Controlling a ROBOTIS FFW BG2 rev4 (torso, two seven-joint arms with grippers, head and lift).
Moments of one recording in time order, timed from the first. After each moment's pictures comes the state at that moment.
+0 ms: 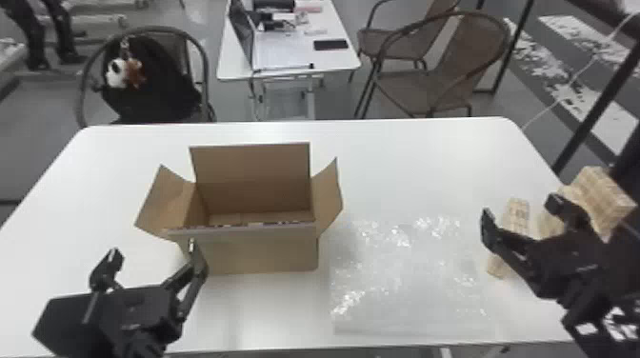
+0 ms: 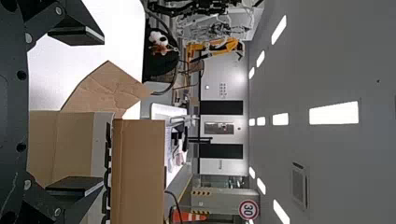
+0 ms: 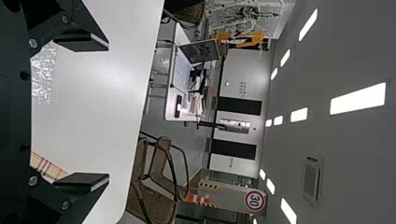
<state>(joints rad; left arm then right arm) 0.65 0.00 -0.02 -2.17 -0.03 -0.08 0.19 0.45 -0.10 -0.12 -2.20 0.00 0.19 0.27</state>
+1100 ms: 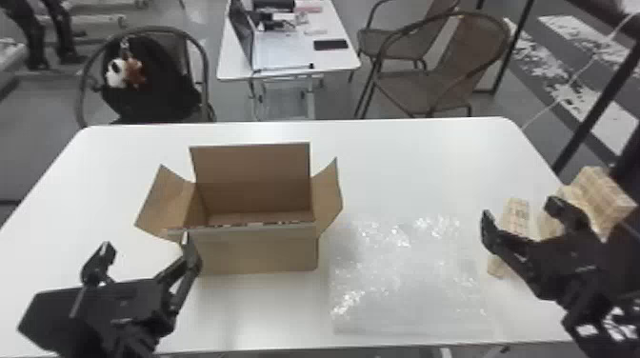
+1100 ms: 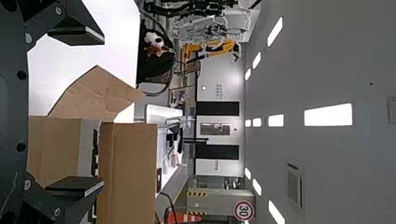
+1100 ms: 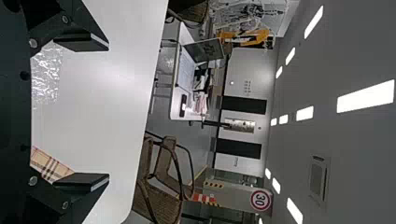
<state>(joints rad) 0.64 0.00 0.00 -2.19 -0.02 -0.08 0.18 0.45 -0.10 -0.12 -2.20 0.00 0.22 0.26</state>
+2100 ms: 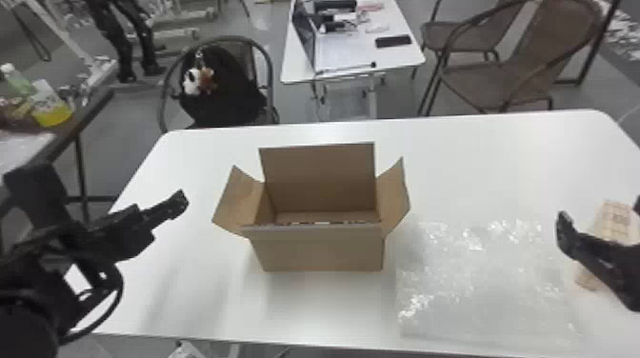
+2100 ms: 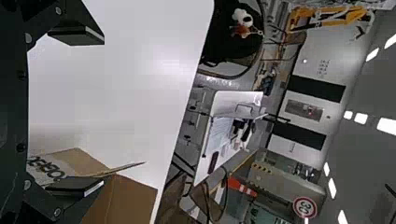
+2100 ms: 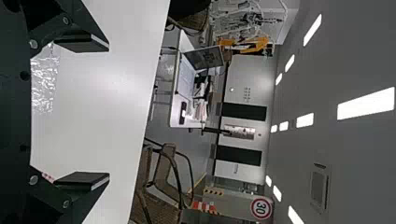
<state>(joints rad) 0.16 0.00 0.61 -2.35 0.29 1.09 -0.39 0.42 -0.13 -0.10 -2.18 -0.02 0.22 0.26</state>
